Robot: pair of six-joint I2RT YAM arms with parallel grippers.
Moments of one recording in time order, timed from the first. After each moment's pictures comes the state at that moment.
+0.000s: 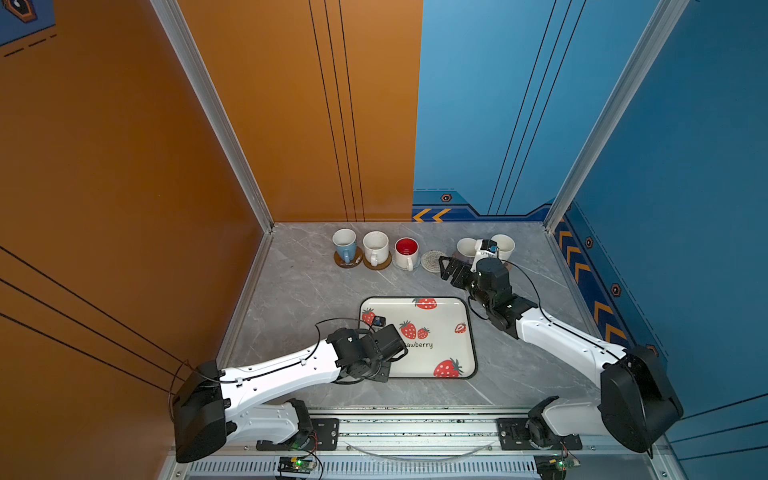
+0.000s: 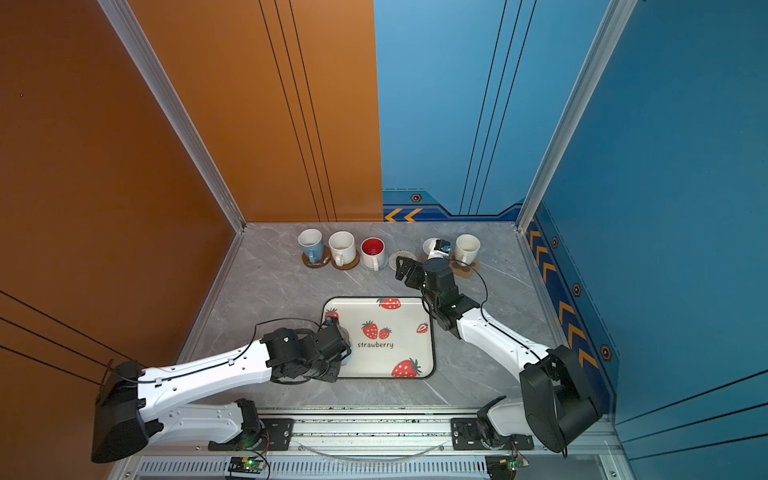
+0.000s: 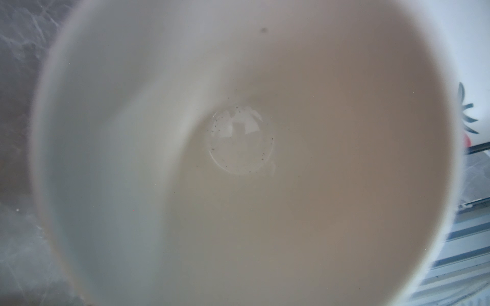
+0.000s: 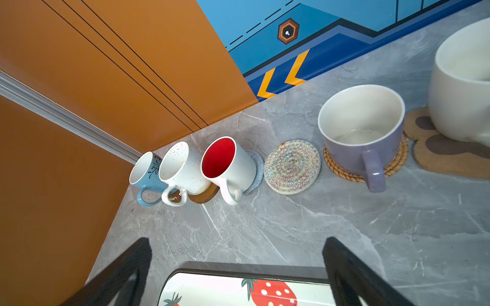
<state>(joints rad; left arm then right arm) -1.06 1.23 0.87 -0.93 -0.18 -0.83 0.50 1.36 0.83 0.18 0.15 0.68</state>
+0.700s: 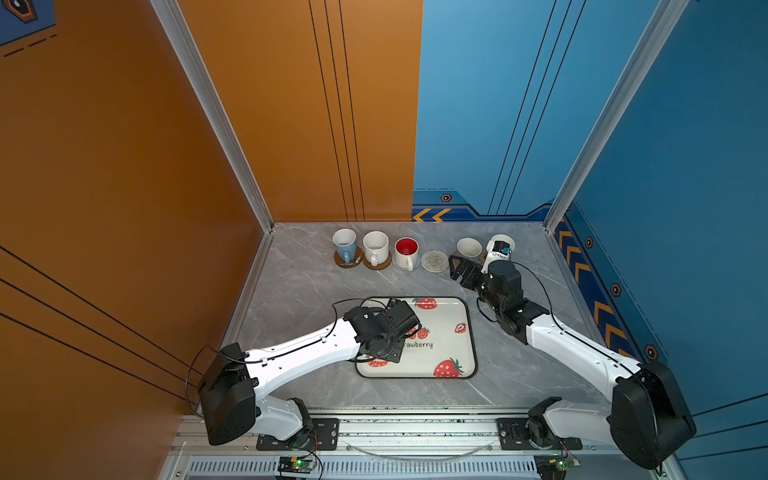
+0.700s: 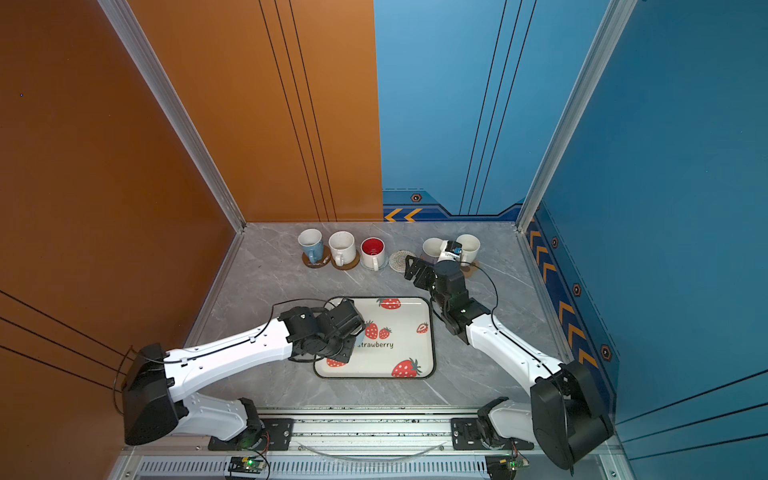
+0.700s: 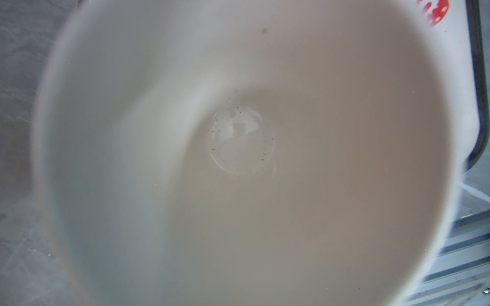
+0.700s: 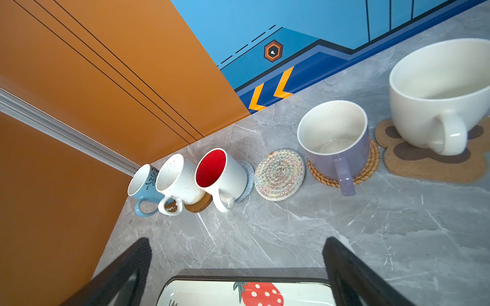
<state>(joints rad) -0.96 1.41 1.08 -0.95 -0.18 -0.66 0.45 1.28 0.77 0.17 0.15 0.68</state>
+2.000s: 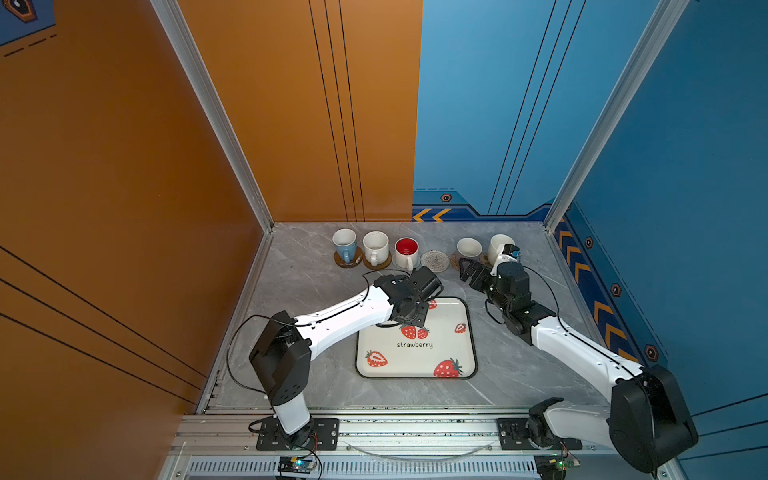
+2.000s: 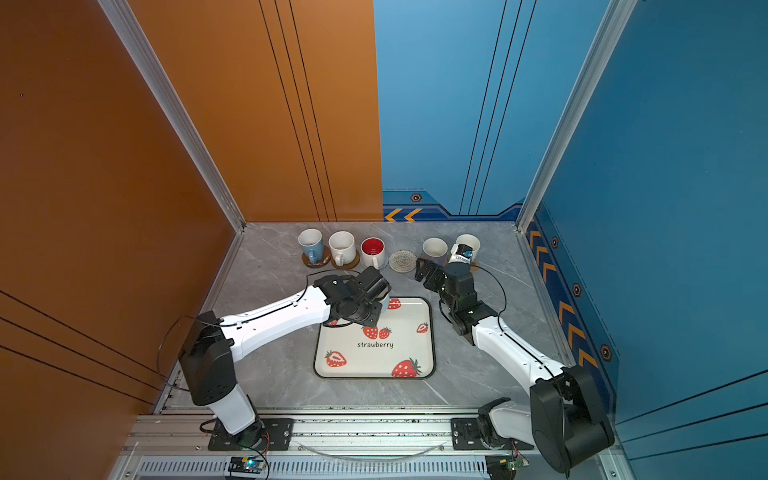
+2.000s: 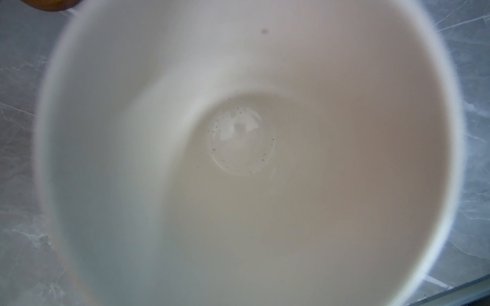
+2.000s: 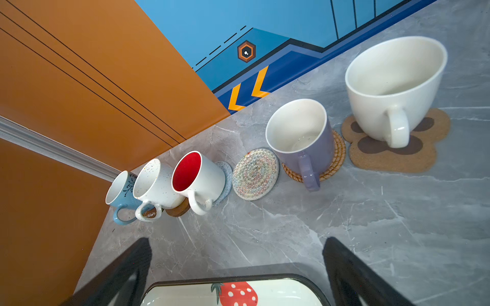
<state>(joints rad) -0.87 1.74 1.44 -0.87 -0.18 -0.54 0.37 1.26 0.72 0.17 0.11 0.68</state>
